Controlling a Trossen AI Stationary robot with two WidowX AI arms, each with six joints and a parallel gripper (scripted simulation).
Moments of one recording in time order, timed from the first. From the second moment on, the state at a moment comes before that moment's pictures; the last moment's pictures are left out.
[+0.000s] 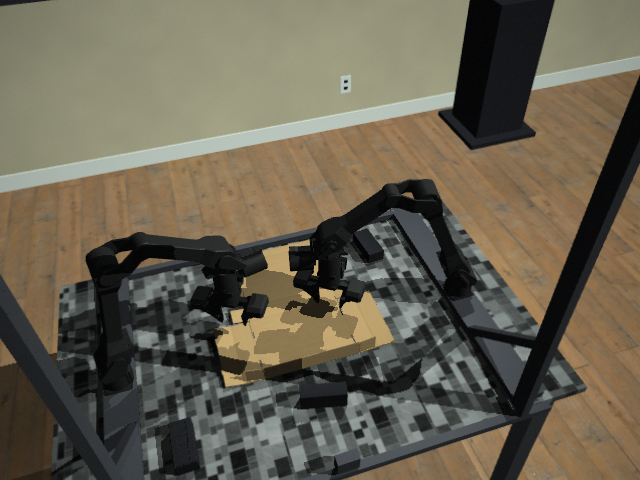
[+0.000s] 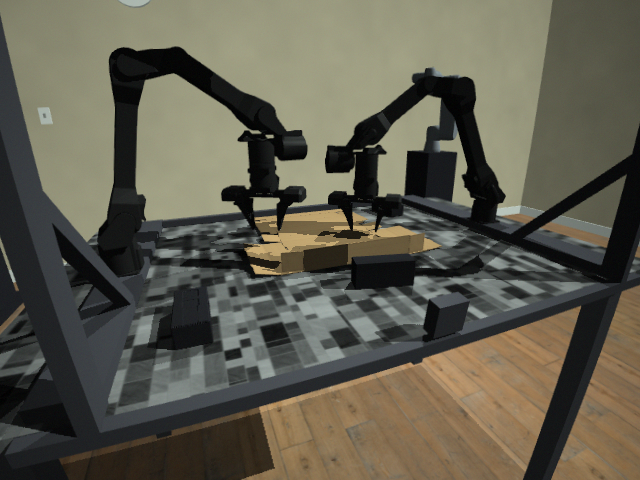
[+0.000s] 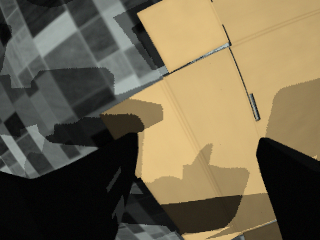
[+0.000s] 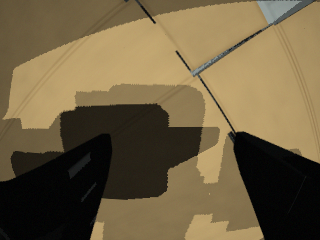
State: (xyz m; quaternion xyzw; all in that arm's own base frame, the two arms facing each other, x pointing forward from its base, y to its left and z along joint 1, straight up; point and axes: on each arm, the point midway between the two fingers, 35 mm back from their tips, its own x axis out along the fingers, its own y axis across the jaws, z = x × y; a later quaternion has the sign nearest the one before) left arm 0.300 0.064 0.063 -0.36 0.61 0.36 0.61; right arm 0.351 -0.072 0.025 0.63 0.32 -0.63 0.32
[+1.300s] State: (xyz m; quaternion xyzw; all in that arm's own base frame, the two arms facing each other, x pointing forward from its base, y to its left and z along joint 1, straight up) left arm 0.317 0.102 0.059 -0.09 0.70 0.09 0.70; right arm 0.329 -0.106 0.048 0.19 0.68 -0.19 0.68
